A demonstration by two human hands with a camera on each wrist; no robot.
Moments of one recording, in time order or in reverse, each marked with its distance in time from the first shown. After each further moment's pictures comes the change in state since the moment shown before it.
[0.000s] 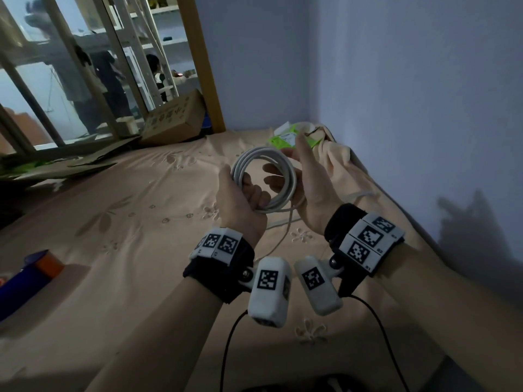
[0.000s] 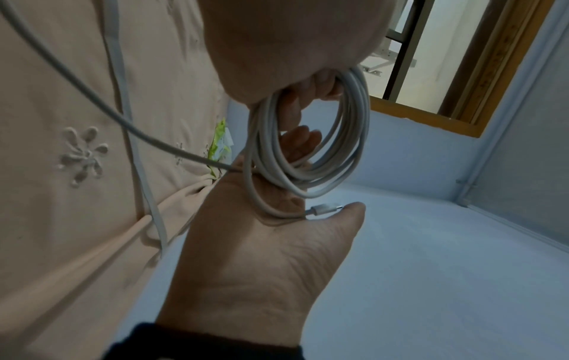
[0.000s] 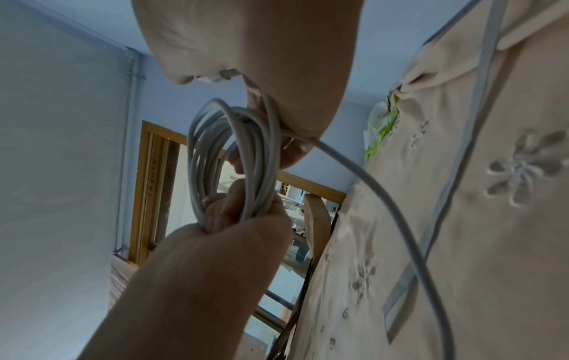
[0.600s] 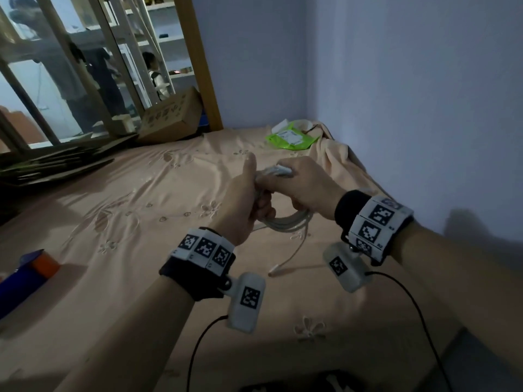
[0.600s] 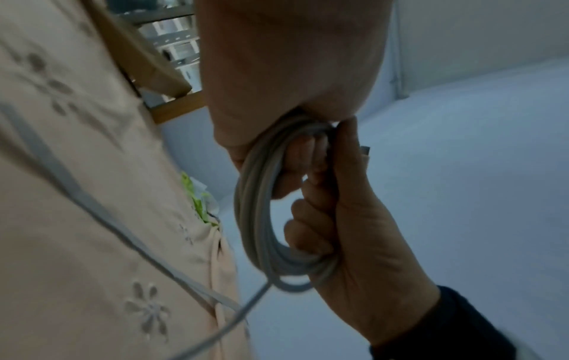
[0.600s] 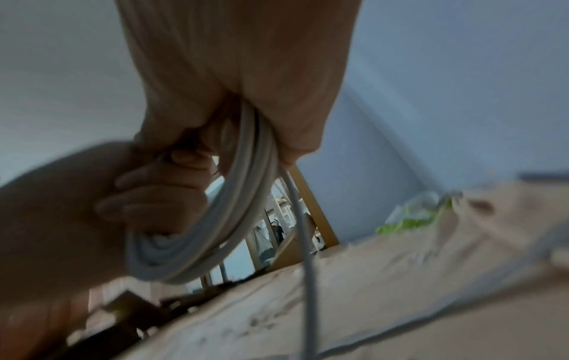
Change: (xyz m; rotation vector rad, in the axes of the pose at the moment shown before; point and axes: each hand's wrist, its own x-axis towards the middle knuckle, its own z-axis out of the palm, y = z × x) left_hand 0.007 0.005 -0.012 0.658 -0.364 -0.036; right_hand 0.005 -0.009 -0.018 -0.847 -0.283 -0.270
